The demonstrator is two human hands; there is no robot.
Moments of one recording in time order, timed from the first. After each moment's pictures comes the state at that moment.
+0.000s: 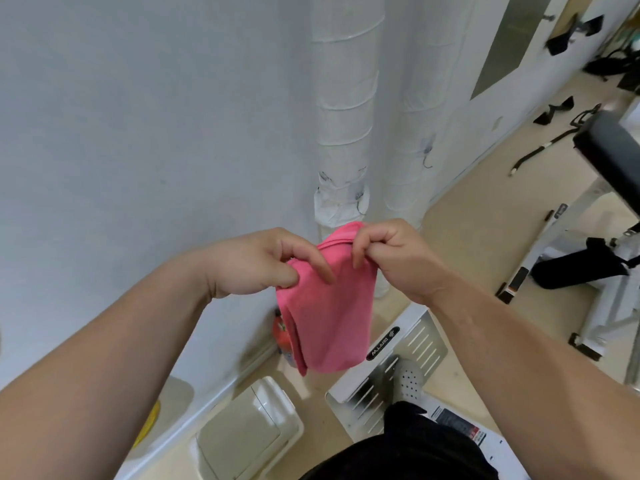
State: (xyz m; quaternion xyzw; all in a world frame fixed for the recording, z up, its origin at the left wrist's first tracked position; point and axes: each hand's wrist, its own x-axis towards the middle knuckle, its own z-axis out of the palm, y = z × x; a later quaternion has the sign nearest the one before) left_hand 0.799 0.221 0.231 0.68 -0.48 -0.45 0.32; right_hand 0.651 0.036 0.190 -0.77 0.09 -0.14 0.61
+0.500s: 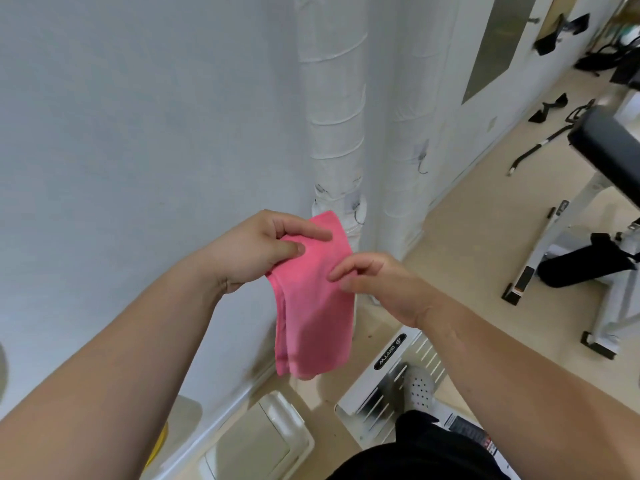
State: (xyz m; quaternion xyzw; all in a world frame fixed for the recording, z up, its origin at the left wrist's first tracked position) left_hand 0.814 0.198 0.234 0.73 -0.39 -0.36 0.43; right_hand 0.649 0.035 0.154 -0.68 0.09 -0.07 0.72
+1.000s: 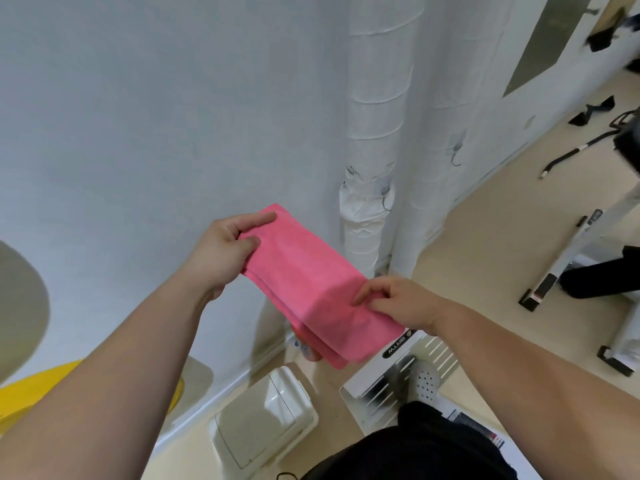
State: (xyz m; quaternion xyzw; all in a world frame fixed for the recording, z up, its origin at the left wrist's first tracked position) left_hand 0.837 0.279 0.180 0.78 -0.19 -0.21 0.56; right_hand 0.646 0.045 0.101 -0.84 0.14 0.09 0.51
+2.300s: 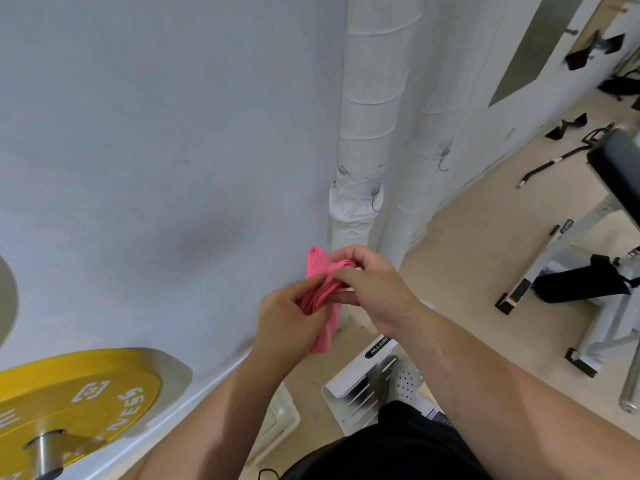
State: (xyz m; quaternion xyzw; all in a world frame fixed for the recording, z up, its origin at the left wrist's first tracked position) left_hand 0.707 0.250 0.133 0.79 -0.23 -0.14 0.55; right_hand 0.663 0.106 0.152 -0.61 0.26 -0.07 0.74
